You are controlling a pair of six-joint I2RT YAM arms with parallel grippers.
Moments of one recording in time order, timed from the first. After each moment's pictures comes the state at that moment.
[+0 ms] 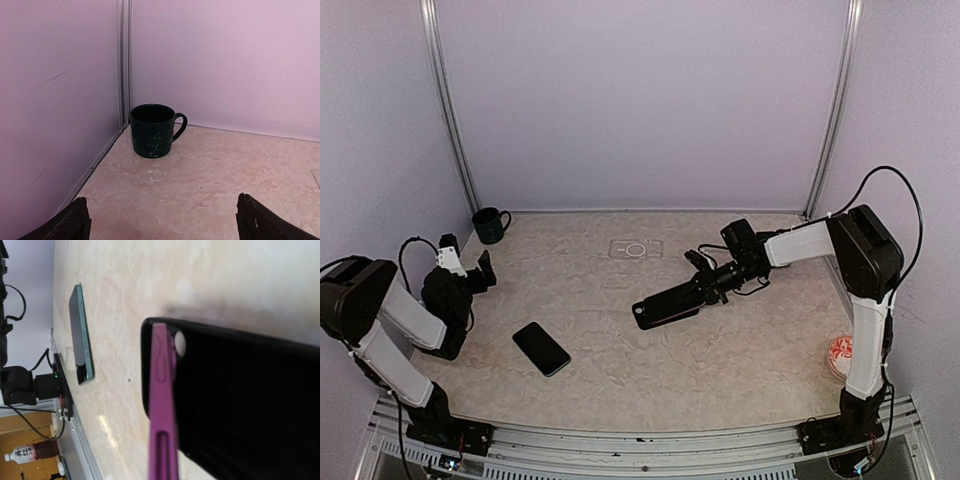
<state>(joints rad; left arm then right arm) -0.10 1.56 0.21 1.35 -0.33 -0.04 0.45 2.06 1.25 -0.23 -0.99 0.43</state>
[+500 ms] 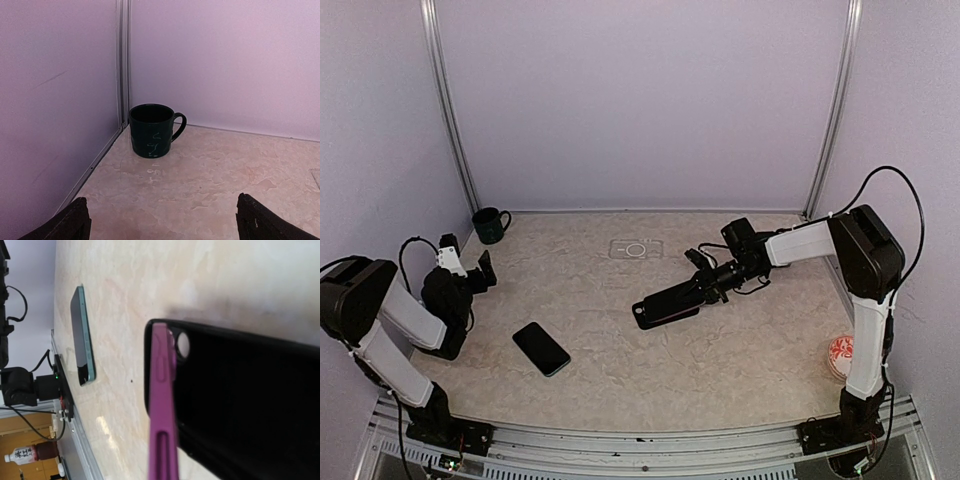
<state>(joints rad) -0.10 1.56 0.21 1.35 -0.32 -0.04 0.45 2.05 1.25 -0.23 -0.98 0.43</state>
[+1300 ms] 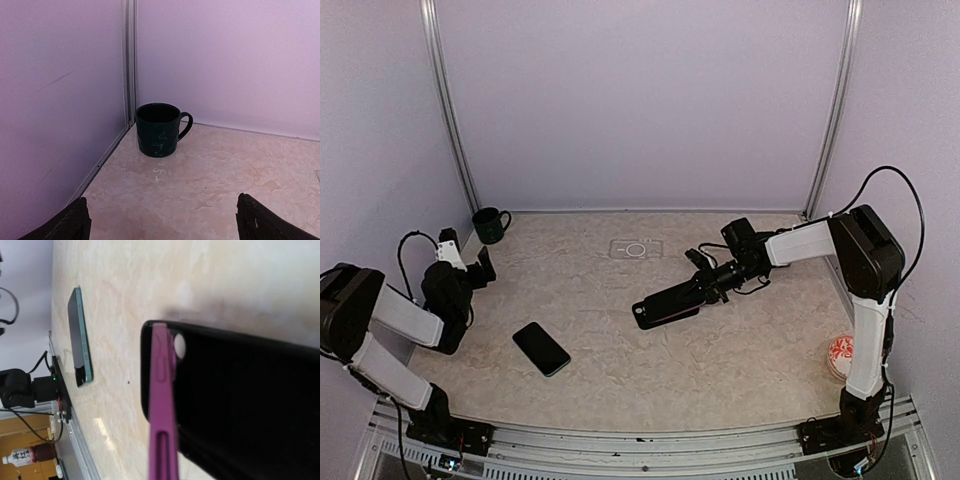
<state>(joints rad) -0.12 1.50 0.24 1.23 -0.36 -0.04 0.45 2.05 1.25 -0.24 -0.97 0.43</state>
